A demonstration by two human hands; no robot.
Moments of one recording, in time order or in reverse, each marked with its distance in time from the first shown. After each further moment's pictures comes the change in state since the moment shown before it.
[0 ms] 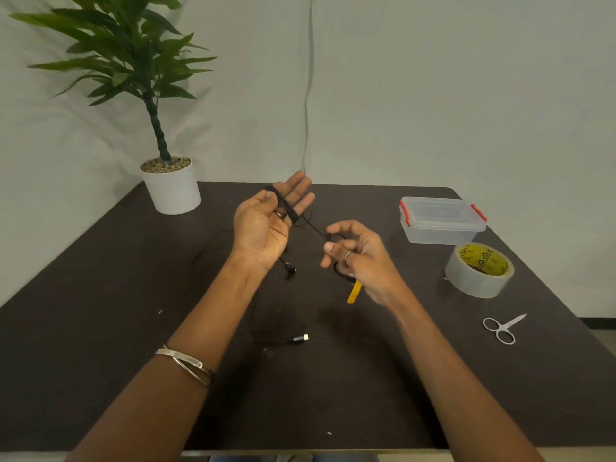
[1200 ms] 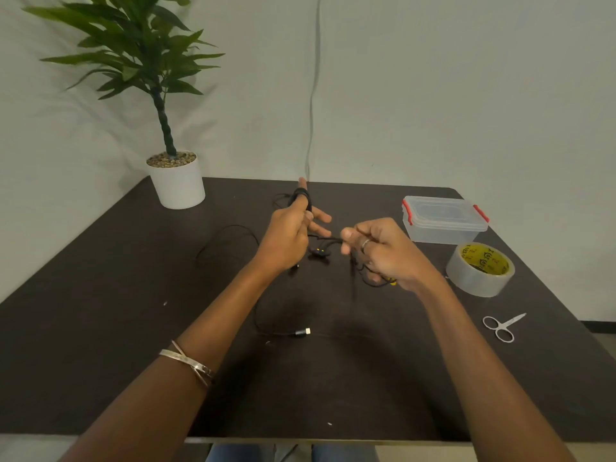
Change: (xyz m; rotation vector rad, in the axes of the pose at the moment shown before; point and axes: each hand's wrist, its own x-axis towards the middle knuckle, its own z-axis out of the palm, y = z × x) left_hand -0.006 -0.021 -0.014 1.333 -0.239 0.251; right_hand -0.014 -0.044 -0.015 -0.360 -0.085 0.095
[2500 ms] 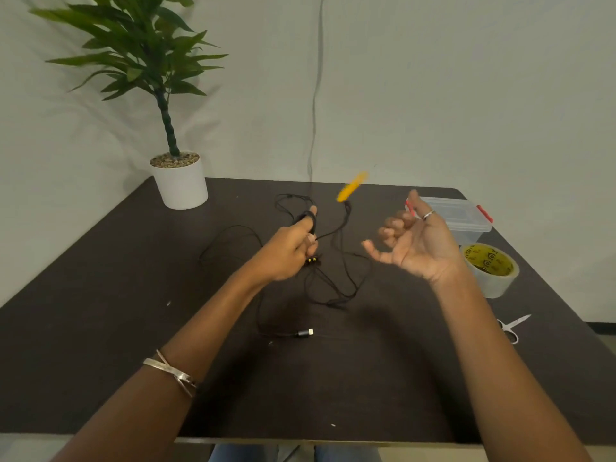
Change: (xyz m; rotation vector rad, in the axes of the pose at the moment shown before) left_hand -0.015 -0.005 -0.011 0.161 -0.283 -0.080; right_hand 0.008 0.013 -0.041 1.137 0.095 0.314
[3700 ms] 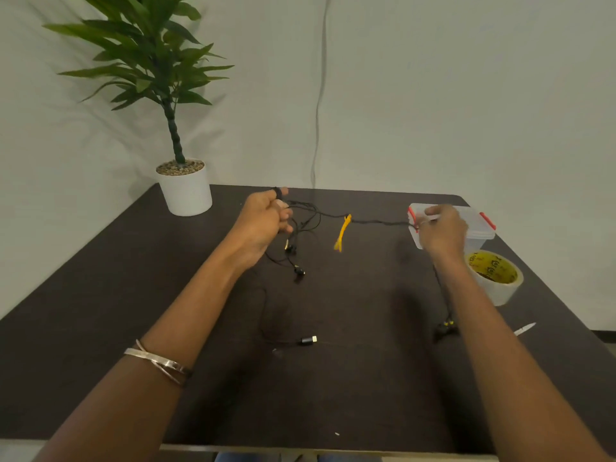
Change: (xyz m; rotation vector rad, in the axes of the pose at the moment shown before) left_hand 0.011 0.021 -0.044 -0.557 0.393 -0.328; right_hand 0.035 -0.018 -0.020 -1.281 0.860 -0.554
